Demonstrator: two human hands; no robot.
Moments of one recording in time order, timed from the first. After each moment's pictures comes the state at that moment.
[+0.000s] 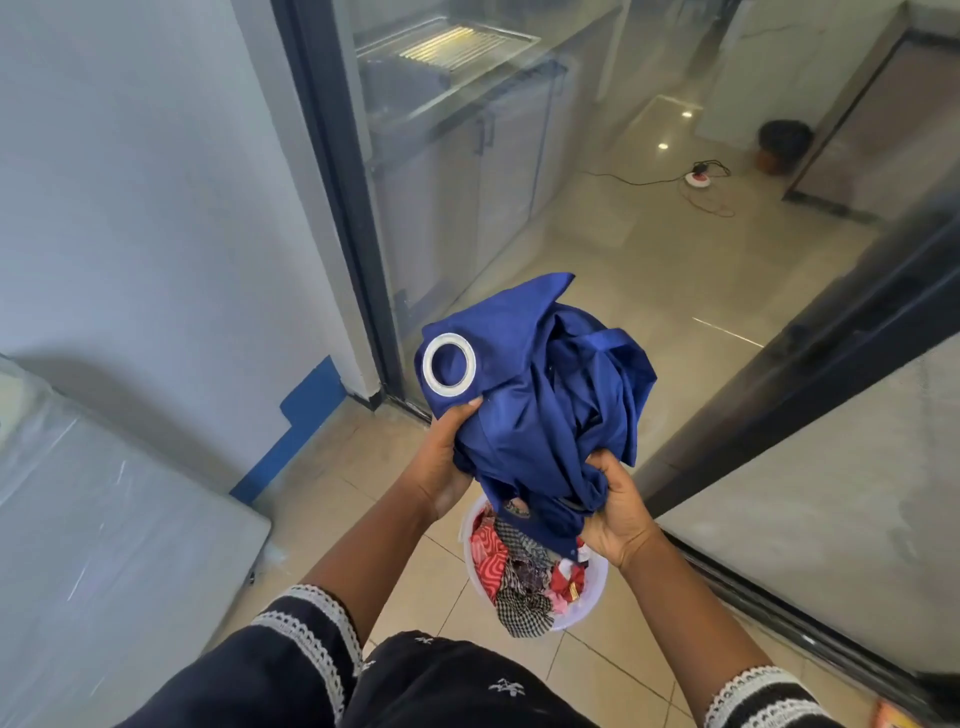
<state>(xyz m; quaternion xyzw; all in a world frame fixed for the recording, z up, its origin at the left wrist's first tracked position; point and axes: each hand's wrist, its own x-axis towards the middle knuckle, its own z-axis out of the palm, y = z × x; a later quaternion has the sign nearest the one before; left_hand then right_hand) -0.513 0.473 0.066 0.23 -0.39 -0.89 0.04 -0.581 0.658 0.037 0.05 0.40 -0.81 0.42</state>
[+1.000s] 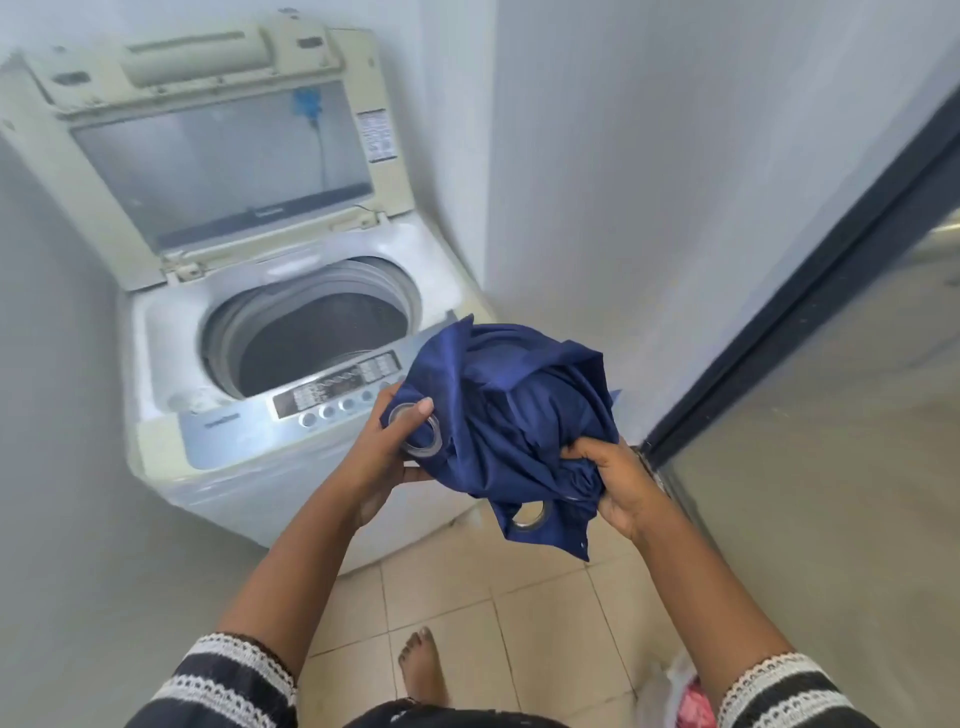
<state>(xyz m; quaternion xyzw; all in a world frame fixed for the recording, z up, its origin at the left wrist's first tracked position) -0.152 0.151 0.072 0.45 -0.44 -0.71 0.31 -0.408 0.237 0.060 -0.20 0.57 -0.52 0.60</state>
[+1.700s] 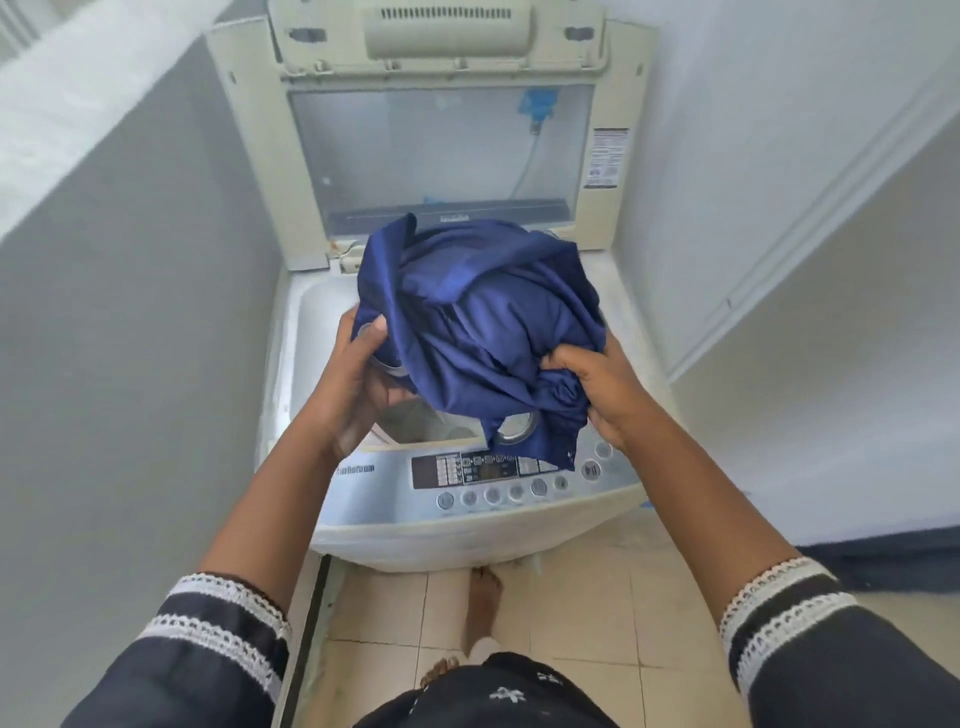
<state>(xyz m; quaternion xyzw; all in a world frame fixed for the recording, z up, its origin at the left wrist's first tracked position) 0.026 -0.048 0.086 0.46 -0.34 -0.63 0.54 -0.231 -0.068 0.105 -0.43 0.50 -0.44 0.61</state>
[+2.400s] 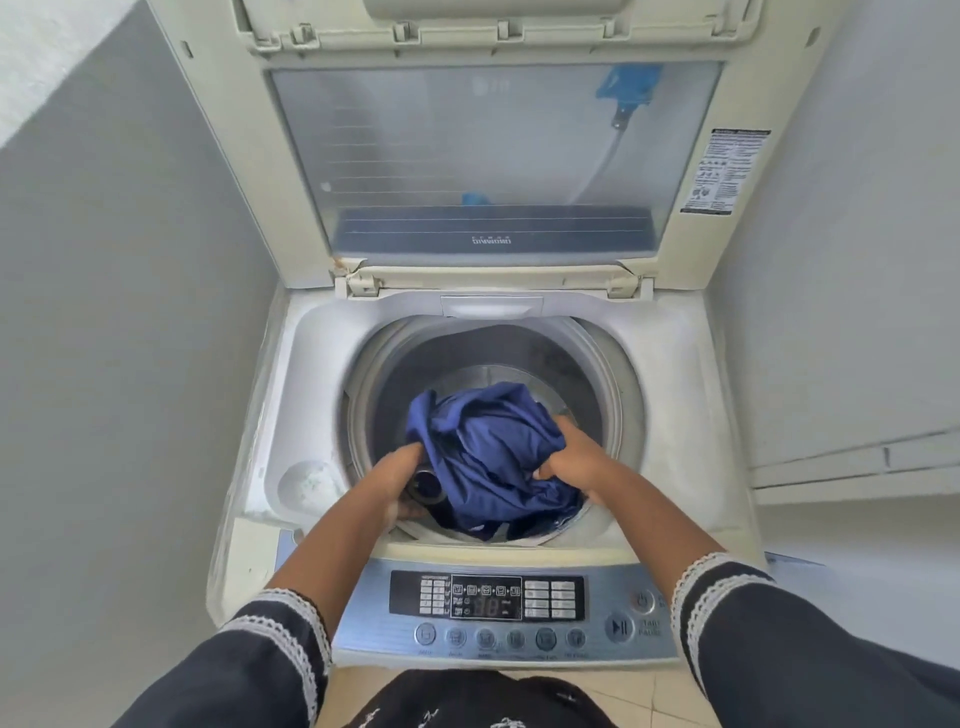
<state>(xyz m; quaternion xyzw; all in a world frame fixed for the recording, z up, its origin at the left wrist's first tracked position) 0.005 -0.124 -0.059 0.73 -0.07 -0.64 0.24 -0.228 -0.204 -0.068 -0.49 0.62 0.01 0.61</state>
